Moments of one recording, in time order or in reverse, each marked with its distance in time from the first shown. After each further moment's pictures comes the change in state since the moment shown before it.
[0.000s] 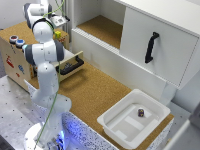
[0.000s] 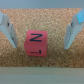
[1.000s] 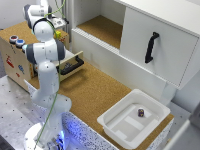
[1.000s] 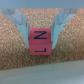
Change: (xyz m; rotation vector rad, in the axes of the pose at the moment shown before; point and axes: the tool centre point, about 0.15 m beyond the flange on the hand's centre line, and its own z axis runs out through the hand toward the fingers) arm -0.008 0.002 -0.002 0.003 -0.021 0.168
